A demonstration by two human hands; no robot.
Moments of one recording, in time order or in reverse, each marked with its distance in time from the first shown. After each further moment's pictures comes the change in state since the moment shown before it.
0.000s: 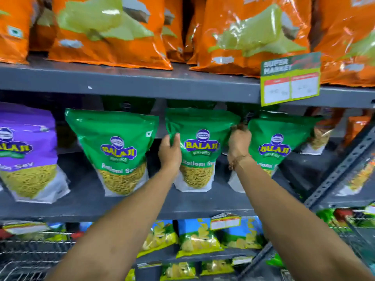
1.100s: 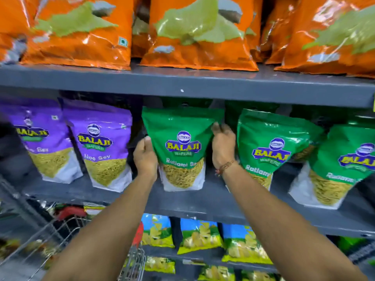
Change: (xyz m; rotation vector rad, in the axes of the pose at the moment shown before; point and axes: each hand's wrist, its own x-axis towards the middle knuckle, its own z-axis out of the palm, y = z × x) left_hand 0.054 -0.015 -0.199 -0.008 0.395 0.158; right_hand -0.126 0.016 0.153 0.111 -0.397 0.028
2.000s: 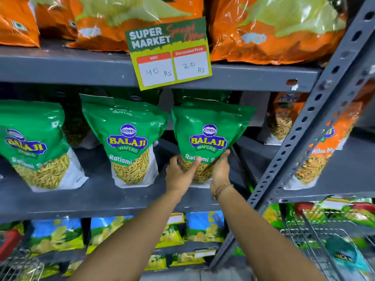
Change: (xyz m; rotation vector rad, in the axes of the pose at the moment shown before) left_hand -0.292 -0.010 0.285 0.309 -0.604 -0.236; right_hand 0.053 0.031 -0.354 0.060 0.306 0.464
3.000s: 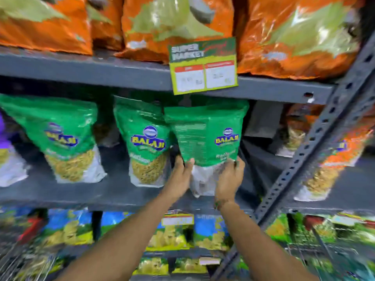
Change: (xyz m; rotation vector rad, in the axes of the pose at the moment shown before) left_hand -0.035 0.017 -0.052 -0.197 -0.099 -0.001; right_hand -0.055 0.002 0.008 0.068 0.111 -0.438
